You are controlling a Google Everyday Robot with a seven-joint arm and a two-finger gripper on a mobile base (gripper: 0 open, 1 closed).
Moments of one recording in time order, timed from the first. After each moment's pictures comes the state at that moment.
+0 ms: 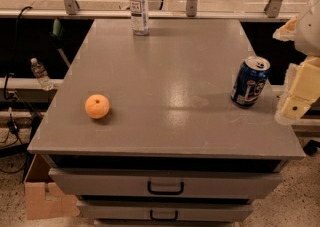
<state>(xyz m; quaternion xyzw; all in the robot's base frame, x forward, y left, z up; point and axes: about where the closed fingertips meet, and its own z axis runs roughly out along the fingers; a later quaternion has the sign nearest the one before) 0.438 -0.216 0.977 -0.60 0.78 -0.04 0.16</state>
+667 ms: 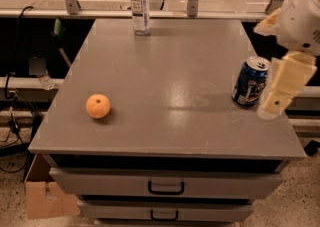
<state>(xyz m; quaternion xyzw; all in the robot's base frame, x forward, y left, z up) 0.446 -0.185 0.983 -0.63 0.76 -0.02 0.18</state>
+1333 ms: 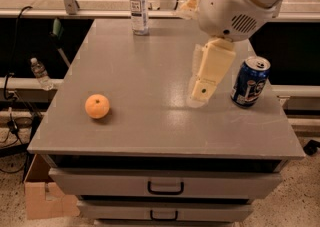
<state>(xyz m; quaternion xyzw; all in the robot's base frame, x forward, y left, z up) 0.458 -0.046 1.005 -0.72 0.64 0.04 0.26</state>
